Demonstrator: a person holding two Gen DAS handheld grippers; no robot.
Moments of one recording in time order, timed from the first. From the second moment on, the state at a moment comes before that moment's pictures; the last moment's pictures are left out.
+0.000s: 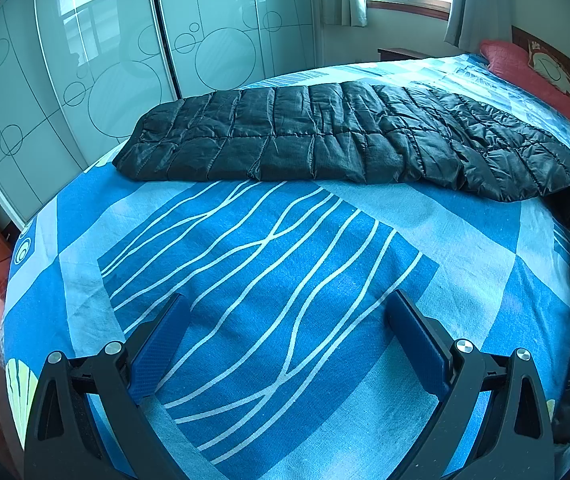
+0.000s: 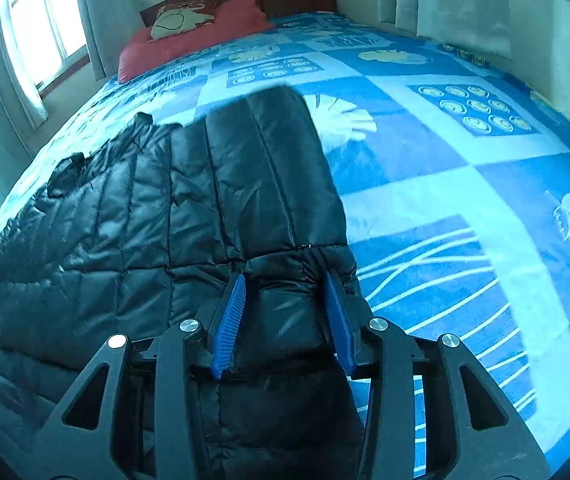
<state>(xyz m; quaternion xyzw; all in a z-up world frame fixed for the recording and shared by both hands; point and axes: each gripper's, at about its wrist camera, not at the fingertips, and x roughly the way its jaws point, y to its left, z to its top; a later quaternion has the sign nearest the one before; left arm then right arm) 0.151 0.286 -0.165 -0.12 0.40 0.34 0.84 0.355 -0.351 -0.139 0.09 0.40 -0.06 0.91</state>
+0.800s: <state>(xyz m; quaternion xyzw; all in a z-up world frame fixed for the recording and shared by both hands) 0.152 0.285 -0.165 -0.12 0.40 0.34 0.84 0.487 -0.331 -0.148 0.06 0.42 -0.08 0.90</state>
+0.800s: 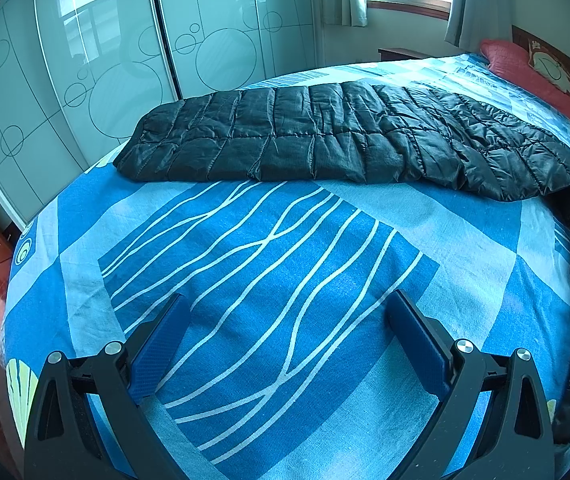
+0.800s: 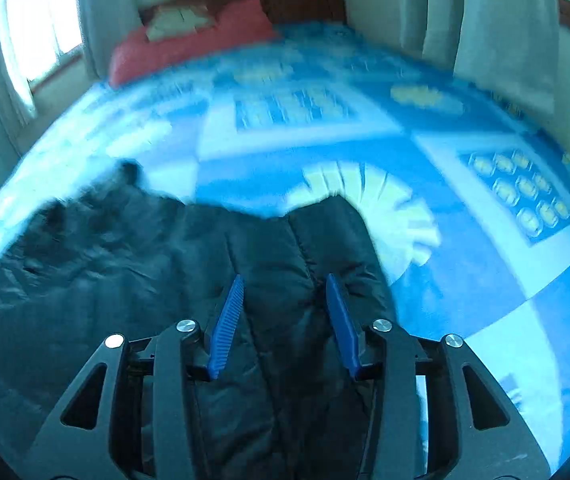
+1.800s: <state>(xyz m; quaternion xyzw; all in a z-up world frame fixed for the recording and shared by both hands) 0.155 0.288 -0.163 -0.14 0.41 0.33 0.84 0.369 -0.271 -0.163 0.00 0.40 -0.03 0.91</state>
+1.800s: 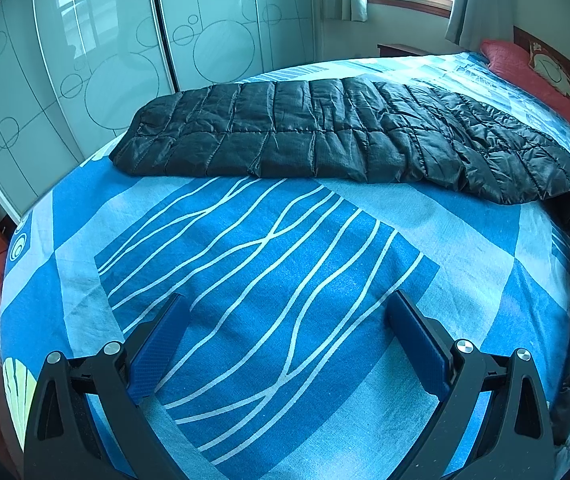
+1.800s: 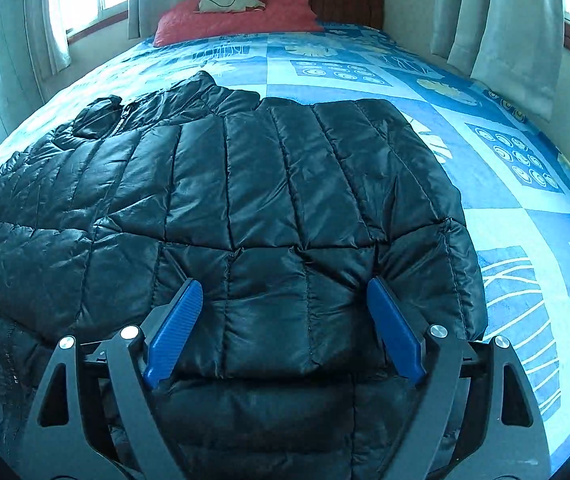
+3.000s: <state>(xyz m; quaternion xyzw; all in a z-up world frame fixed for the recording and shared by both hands) 0.127 0.481 -0.152 -0.43 0.21 0.32 0.82 0.366 -0.272 -0.161 -0.01 0.40 -0.04 0.92</state>
